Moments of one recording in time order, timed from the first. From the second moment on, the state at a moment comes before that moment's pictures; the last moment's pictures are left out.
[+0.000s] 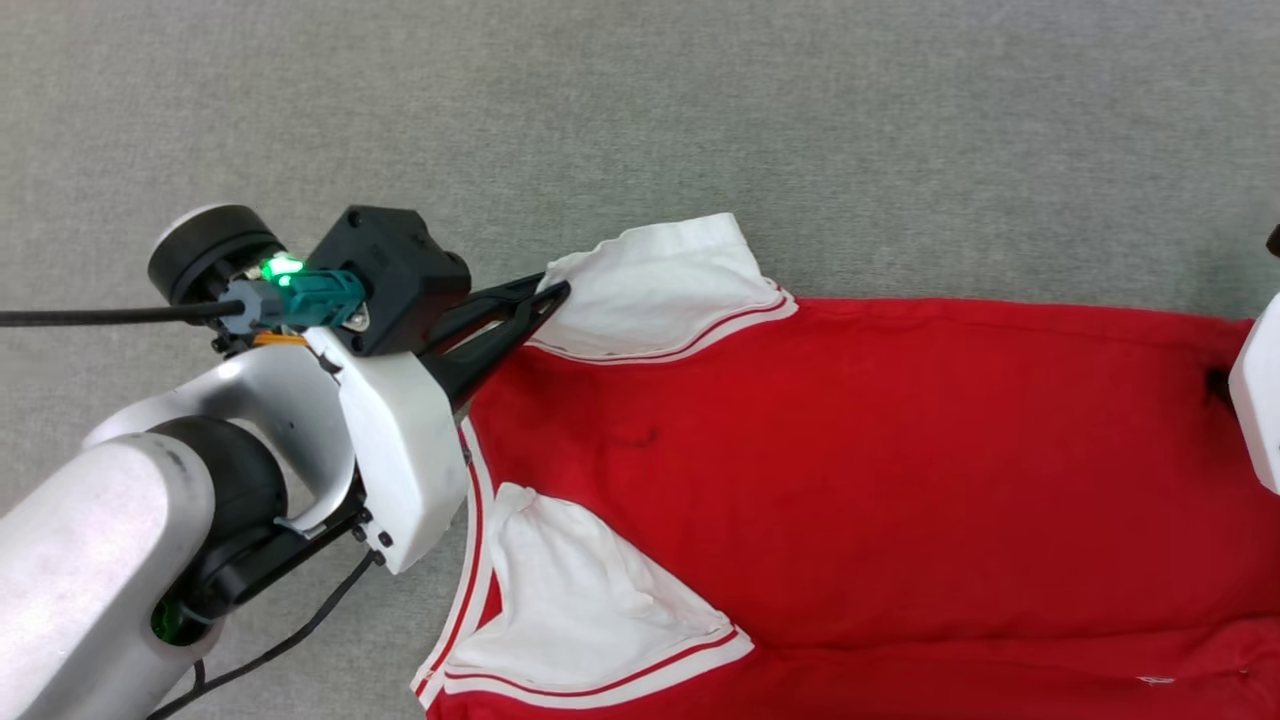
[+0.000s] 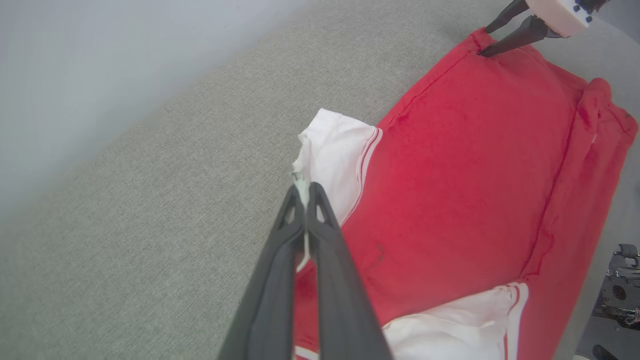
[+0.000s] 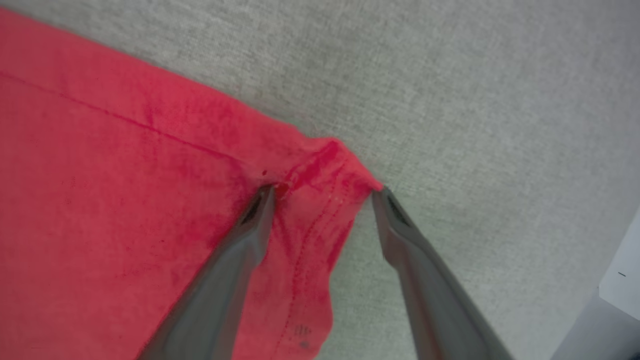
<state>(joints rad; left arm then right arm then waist) -0.69 0.76 -0.62 -0.40 -0.77 -0.10 0.57 -0.49 -0.62 0.17 0.11 0.34 0.13 1.01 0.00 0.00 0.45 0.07</state>
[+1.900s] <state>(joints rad) -0.12 0.78 -0.78 -0.17 -0.83 -0.01 0.40 0.10 -0.56 0.08 -0.04 0.47 0.13 0.86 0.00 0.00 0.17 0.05</state>
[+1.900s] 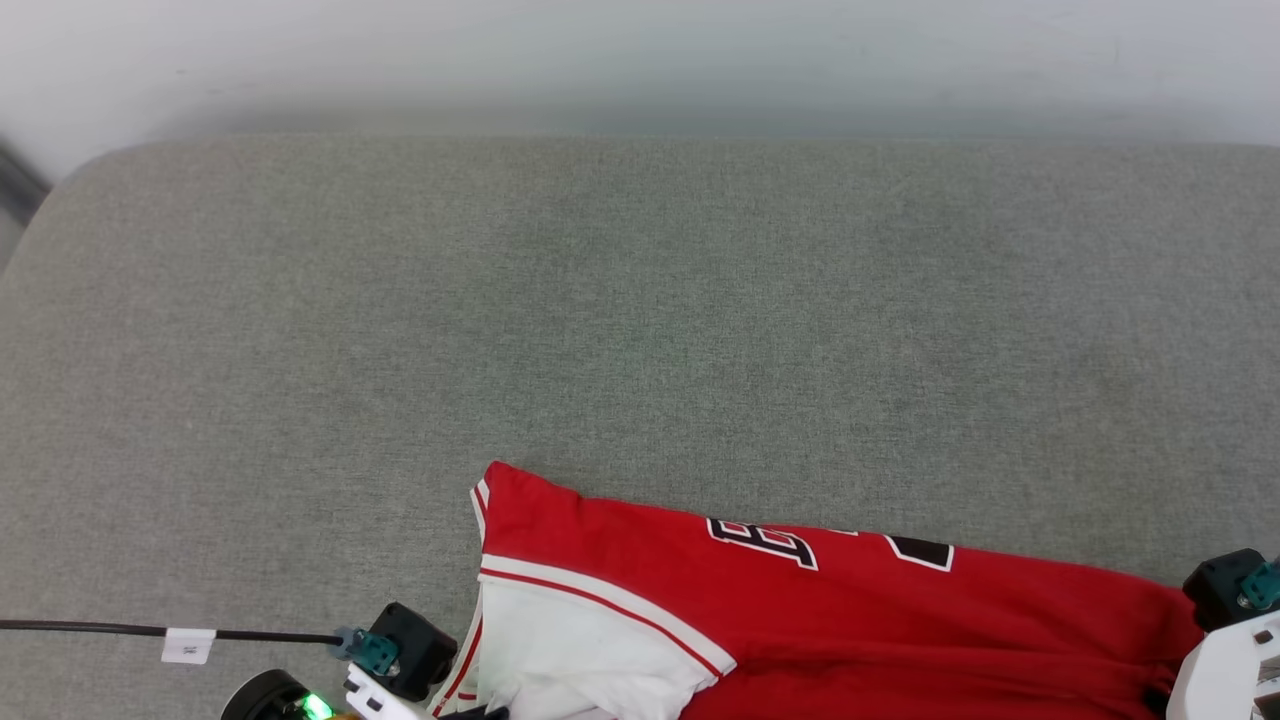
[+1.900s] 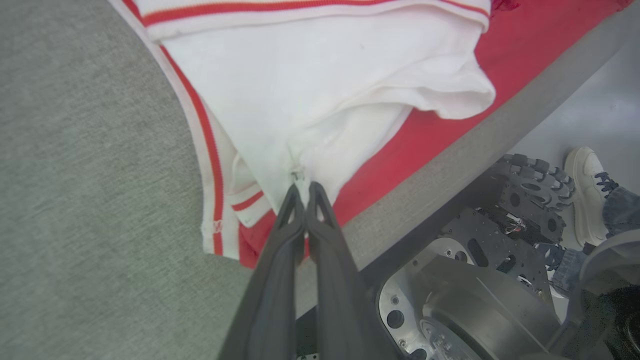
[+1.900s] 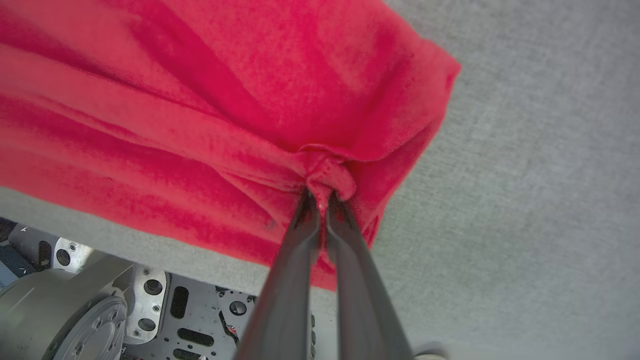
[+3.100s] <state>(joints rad) -0.12 0.62 -0.54 -0.09 -0.72 0.16 -0.22 0.10 -0.30 -0.25 -0.18 0.47 0.13 0.90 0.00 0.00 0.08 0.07</state>
